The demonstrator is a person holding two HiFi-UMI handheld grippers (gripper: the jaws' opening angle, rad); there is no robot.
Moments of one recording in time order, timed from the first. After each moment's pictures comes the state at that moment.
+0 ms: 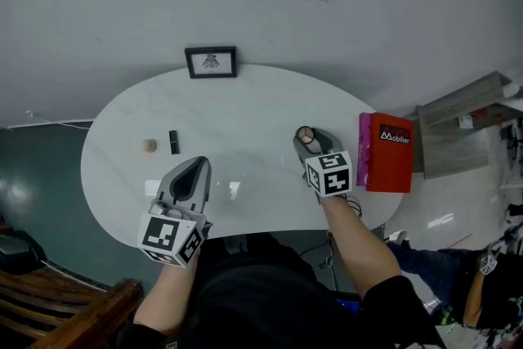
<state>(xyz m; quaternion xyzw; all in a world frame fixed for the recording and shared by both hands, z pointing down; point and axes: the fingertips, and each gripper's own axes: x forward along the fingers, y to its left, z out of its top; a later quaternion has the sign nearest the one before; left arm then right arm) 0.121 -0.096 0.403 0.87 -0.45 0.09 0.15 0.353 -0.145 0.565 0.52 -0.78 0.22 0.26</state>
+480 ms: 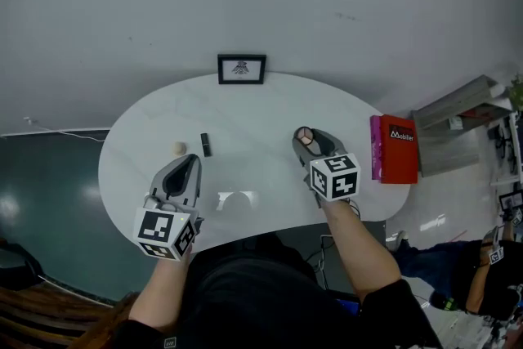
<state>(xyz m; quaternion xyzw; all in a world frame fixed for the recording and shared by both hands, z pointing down) -0.014 -0.103 0.393 0.88 -0.45 0.09 0.13 0.239 -0.137 0.492 0.54 -0.79 0.21 0.22</state>
